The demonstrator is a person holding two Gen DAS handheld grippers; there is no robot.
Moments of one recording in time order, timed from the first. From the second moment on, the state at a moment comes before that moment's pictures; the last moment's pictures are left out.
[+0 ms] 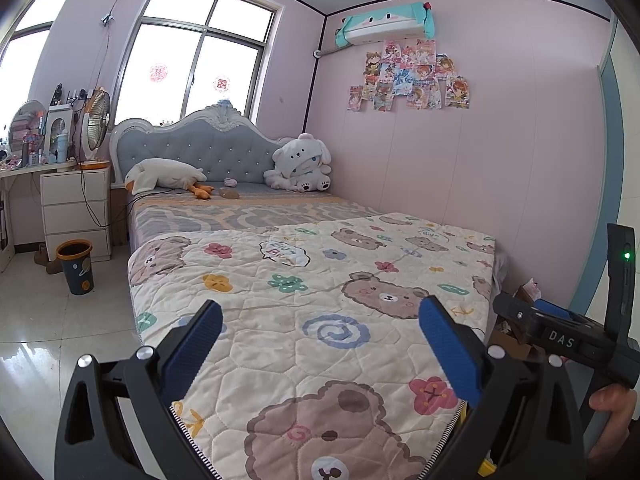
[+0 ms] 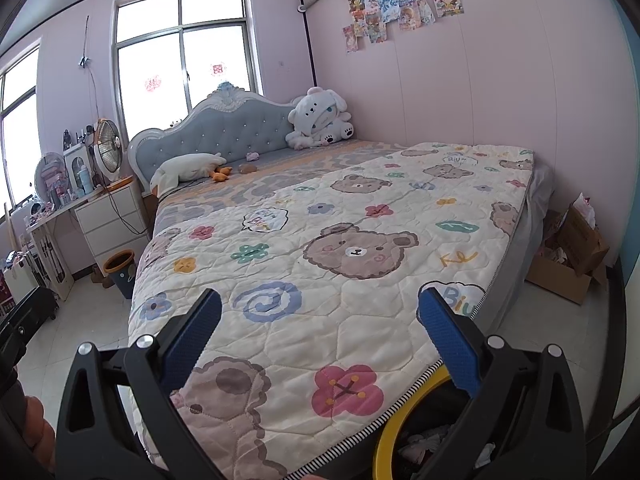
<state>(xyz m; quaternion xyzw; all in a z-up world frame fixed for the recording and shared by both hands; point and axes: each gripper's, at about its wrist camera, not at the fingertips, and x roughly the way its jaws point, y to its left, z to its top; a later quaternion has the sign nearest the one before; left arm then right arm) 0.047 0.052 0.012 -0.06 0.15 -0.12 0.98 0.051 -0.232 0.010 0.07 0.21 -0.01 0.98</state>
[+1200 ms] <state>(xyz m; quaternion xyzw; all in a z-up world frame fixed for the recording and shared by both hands) 0.048 0.050 0.006 -0.06 0.15 -0.12 0.98 0.052 -0.233 0.003 0.08 0.21 -0.01 0.97</state>
